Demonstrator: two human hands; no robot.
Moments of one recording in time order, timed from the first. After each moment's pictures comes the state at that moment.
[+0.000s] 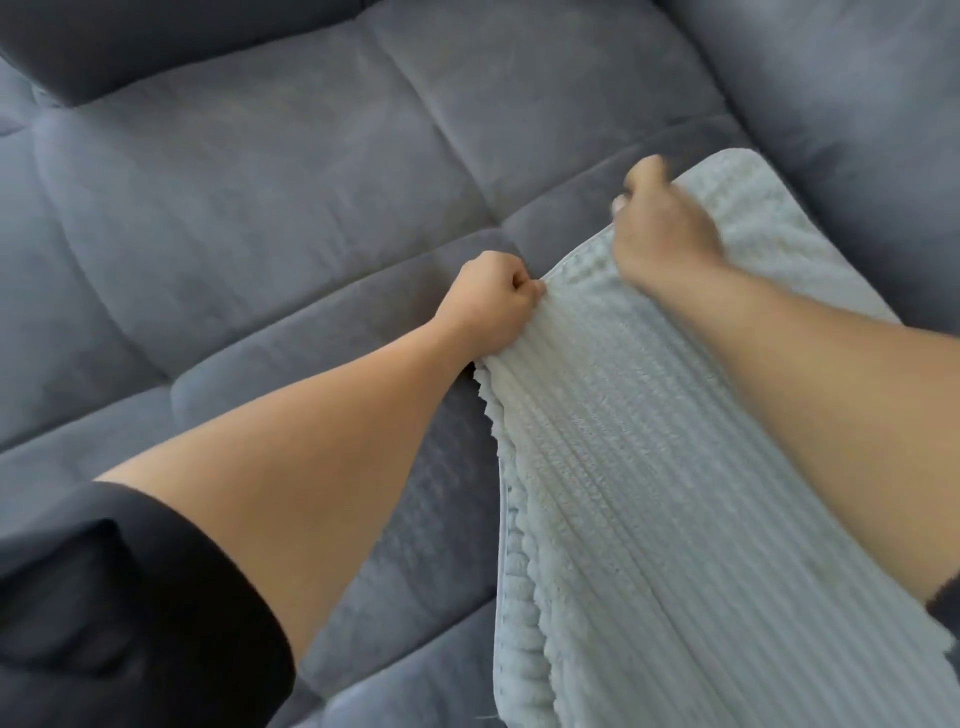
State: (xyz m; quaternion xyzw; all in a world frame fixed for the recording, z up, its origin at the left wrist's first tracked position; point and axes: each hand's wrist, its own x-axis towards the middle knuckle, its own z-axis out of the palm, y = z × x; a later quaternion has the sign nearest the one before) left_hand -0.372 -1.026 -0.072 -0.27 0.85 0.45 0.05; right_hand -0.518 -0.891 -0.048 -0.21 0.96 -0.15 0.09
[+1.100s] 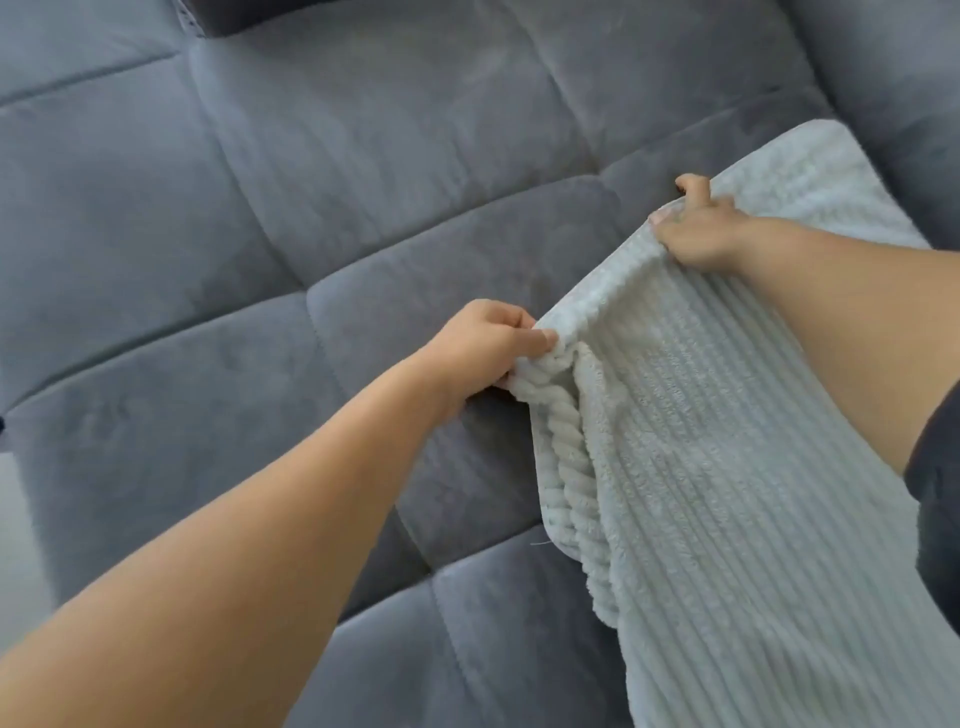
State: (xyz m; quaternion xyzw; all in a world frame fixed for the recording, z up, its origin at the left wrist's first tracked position) left_hand -0.202 -1.039 -0.005 -0.33 0.62 0.69 0.16; right_hand -0.474 -0.899 -0.041 -0.15 0.94 -0.03 0.31
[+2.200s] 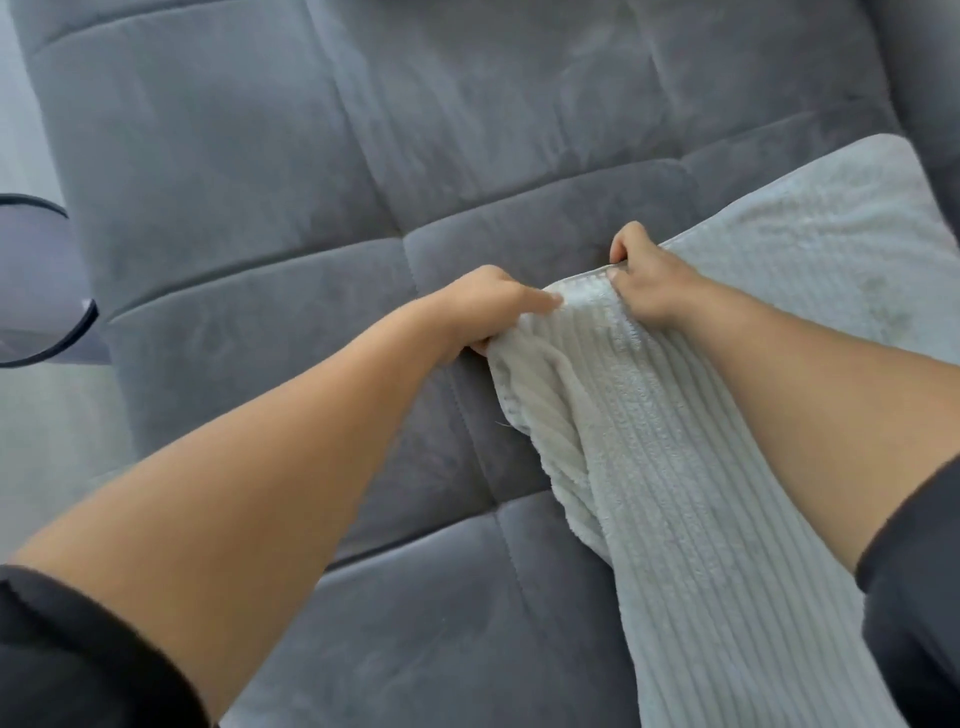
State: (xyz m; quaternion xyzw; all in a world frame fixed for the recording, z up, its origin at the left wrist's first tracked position) left_hand -0.144 -1.100 0.000 -0.36 0.64 0.65 0.19; right_hand -0.319 -0.959 -0.019 -0.30 0.89 -0.09 0.33
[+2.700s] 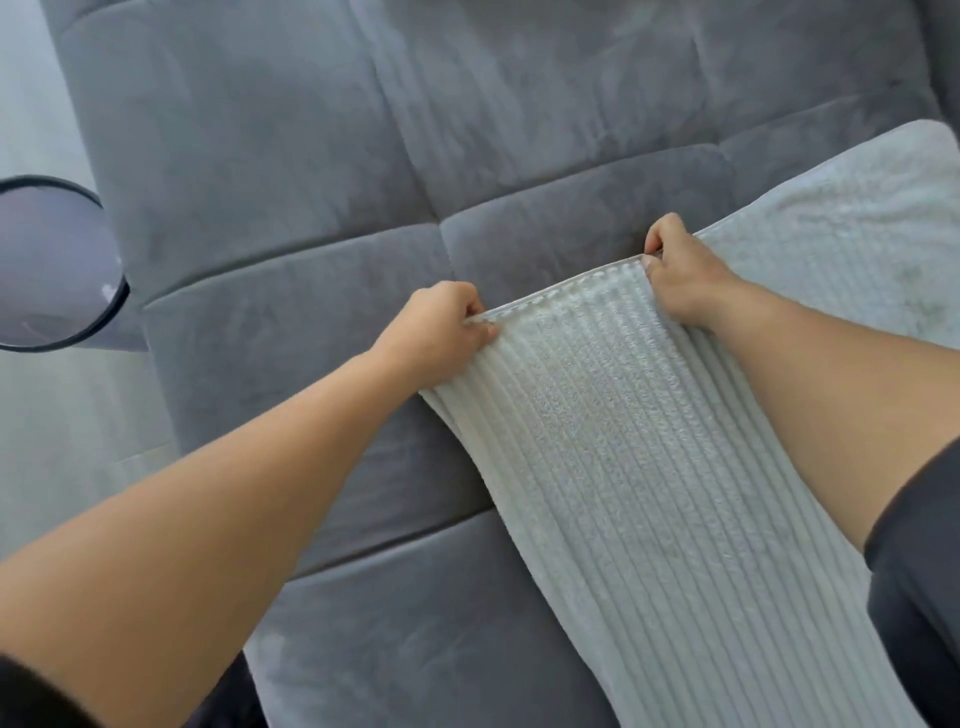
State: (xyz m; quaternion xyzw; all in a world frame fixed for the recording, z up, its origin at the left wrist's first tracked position) left_hand -0.068 -1.125 -0.025 -0.35 0.83 0.42 0.13; right_hand -0.313 -0.959 -0.034 -0.29 0.90 -0.13 0.29
